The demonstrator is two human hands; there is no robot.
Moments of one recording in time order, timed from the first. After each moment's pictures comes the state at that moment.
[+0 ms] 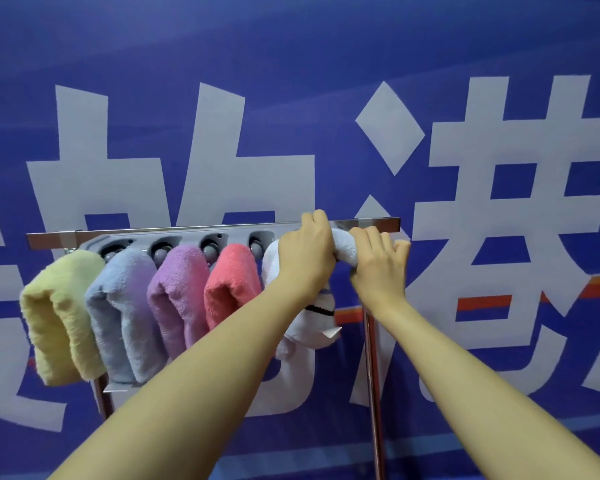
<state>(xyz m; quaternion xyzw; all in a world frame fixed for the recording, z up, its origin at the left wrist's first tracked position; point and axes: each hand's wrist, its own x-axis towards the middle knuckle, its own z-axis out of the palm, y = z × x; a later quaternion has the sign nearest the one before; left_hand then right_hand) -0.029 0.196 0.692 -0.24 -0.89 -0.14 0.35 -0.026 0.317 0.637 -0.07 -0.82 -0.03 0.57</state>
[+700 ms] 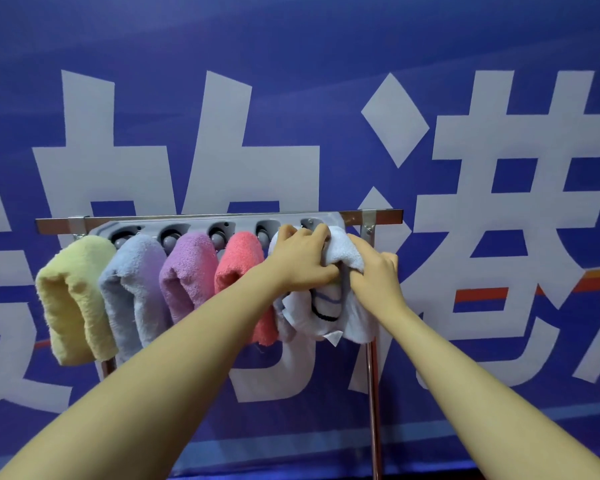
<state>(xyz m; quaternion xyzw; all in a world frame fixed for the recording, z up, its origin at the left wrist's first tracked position) -0.045 0.162 0.676 -0.39 -0.88 -0.11 0.24 -0.009 0.307 0.616 -0.01 -0.86 0.32 0.41</state>
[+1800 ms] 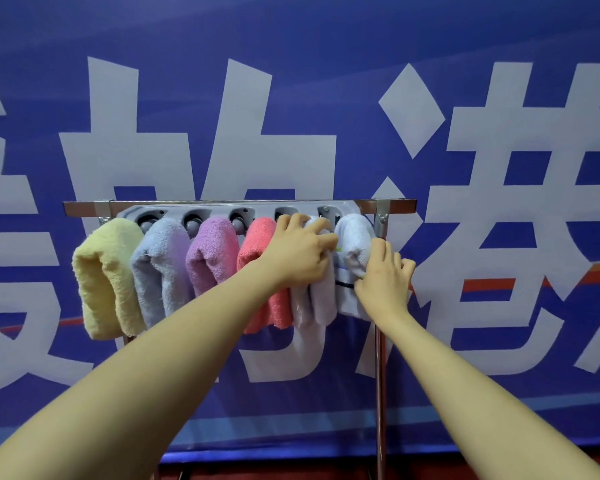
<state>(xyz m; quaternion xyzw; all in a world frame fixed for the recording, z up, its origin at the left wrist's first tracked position) -0.037 0.123 0.664 -0.41 -0.86 -0.01 0.32 -0.005 0.283 0.592 -0.14 -0.88 0.07 0.44</state>
